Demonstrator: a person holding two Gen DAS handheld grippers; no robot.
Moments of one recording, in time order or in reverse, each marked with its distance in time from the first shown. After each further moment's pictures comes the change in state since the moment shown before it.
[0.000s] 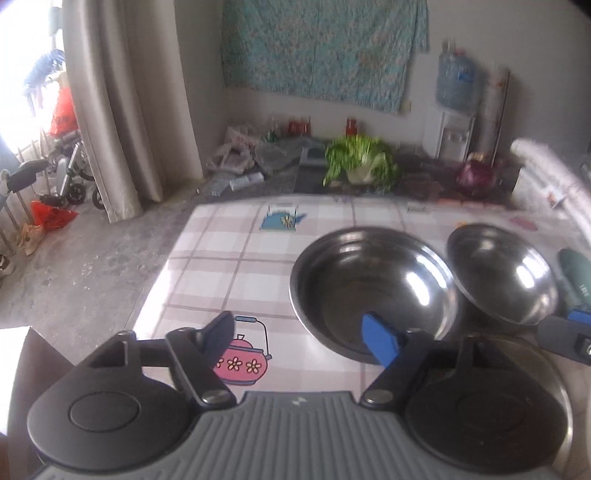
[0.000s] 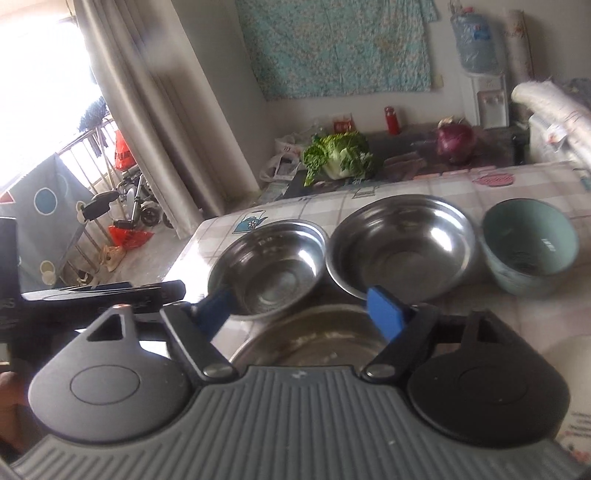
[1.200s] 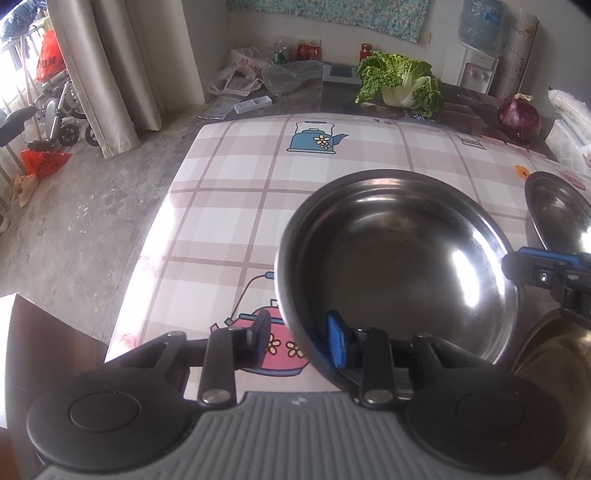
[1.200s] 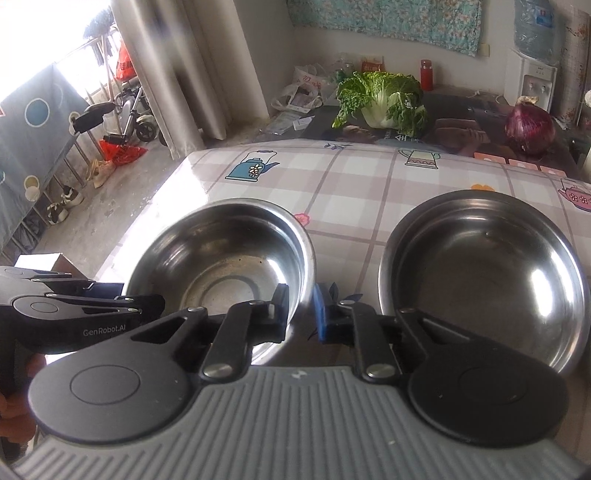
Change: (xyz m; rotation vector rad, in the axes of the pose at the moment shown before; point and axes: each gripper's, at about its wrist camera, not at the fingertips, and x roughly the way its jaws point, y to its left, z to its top) left arm 0.072 0.041 -0.002 -0.019 0.232 -0.001; right arm 0.155 0.031 0.027 -0.189 0.240 -0.030
